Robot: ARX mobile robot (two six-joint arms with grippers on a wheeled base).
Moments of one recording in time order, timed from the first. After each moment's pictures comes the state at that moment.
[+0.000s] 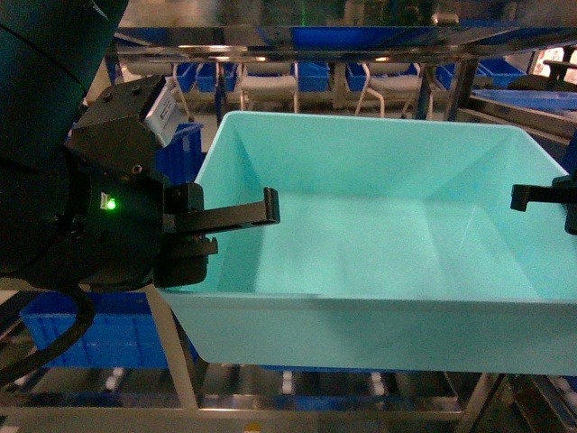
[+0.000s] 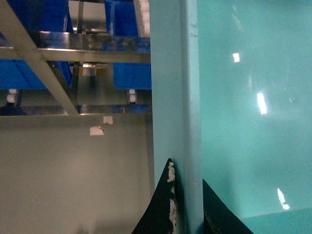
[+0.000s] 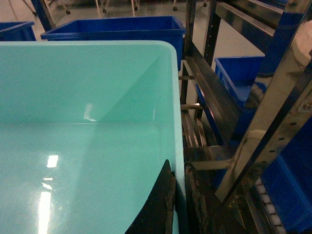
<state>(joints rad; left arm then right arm) -0.44 1.59 0.82 0.00 -0.11 -0.42 0.12 1.73 0.66 0.76 0.13 0.10</state>
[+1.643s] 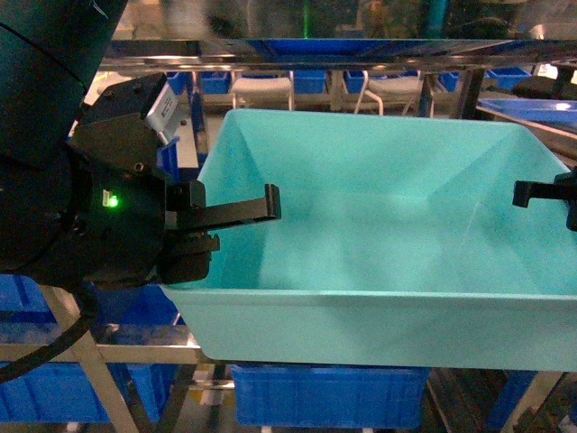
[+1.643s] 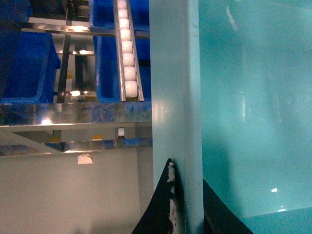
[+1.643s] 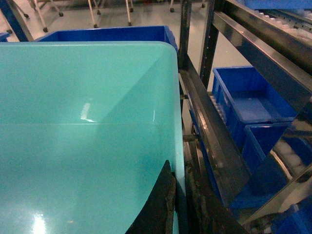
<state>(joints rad) -0.43 1.60 0.83 0.02 -0.09 -0.42 0.12 1.74 0.67 0.76 0.13 0.11</state>
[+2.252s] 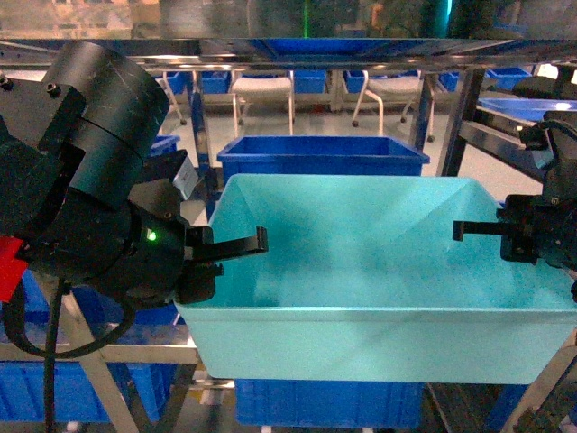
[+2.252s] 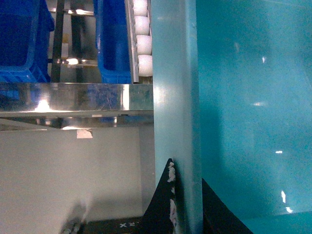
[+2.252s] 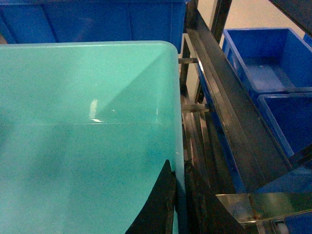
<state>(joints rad) -0.34 1.88 0.96 0.02 0.03 -0.39 0.15 1.99 0.86 0.66 0.14 0.12</state>
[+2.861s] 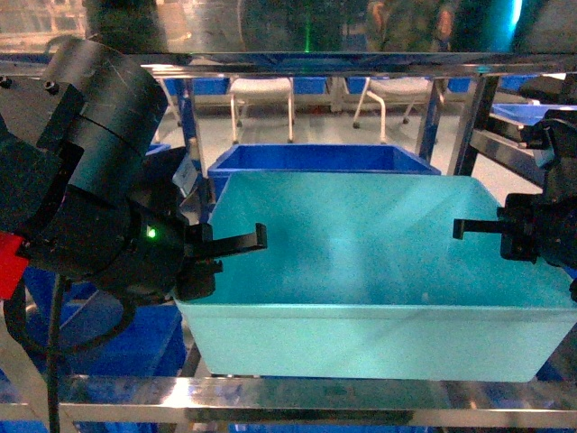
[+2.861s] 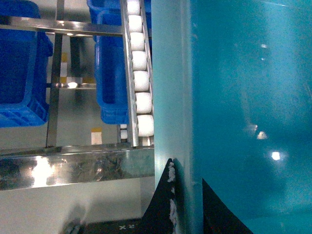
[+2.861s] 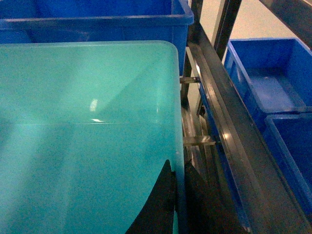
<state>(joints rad) -0.33 1.88 0.96 0.02 0.03 -0.39 0.15 1.99 0.86 0.66 0.14 0.12</state>
